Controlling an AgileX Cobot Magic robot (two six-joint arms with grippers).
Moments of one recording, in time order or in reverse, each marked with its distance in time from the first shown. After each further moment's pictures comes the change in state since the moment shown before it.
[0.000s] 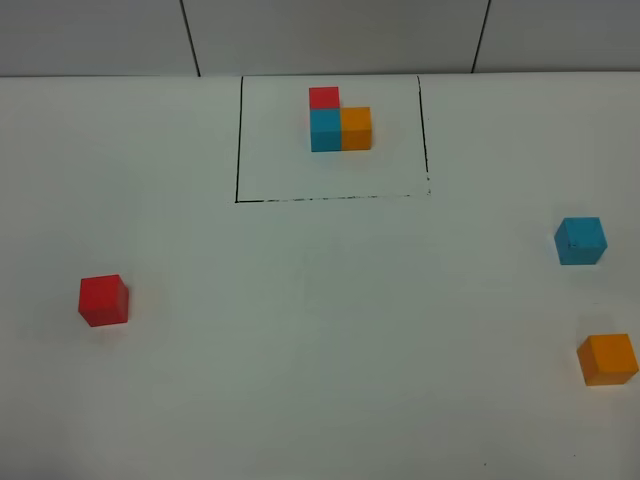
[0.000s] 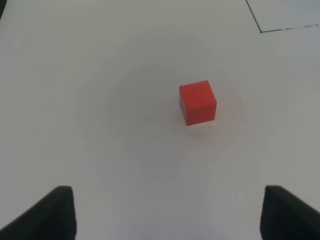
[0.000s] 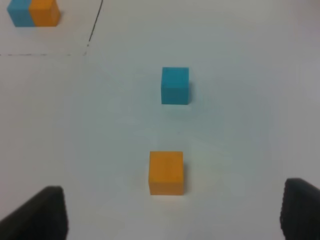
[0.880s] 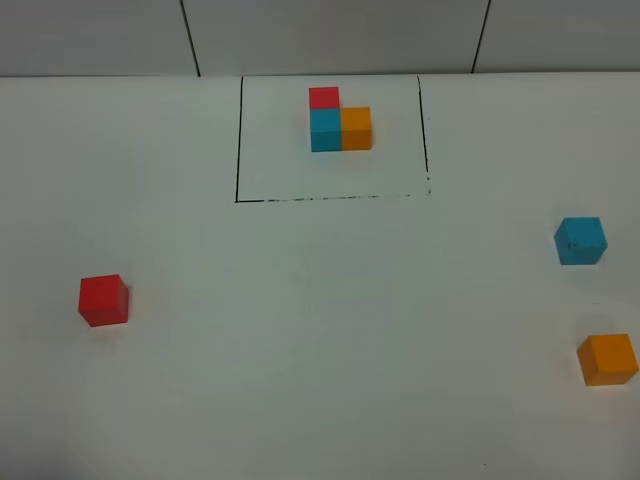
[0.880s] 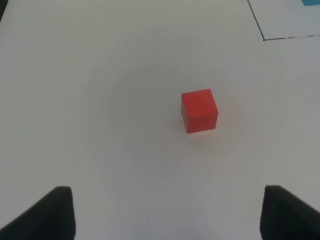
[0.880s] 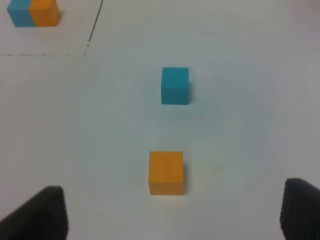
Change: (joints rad) left arm 0.000 0.099 -0.030 0.008 -0.050 -0.049; right arm 0.000 0.000 0.000 0.000 0.000 0.000
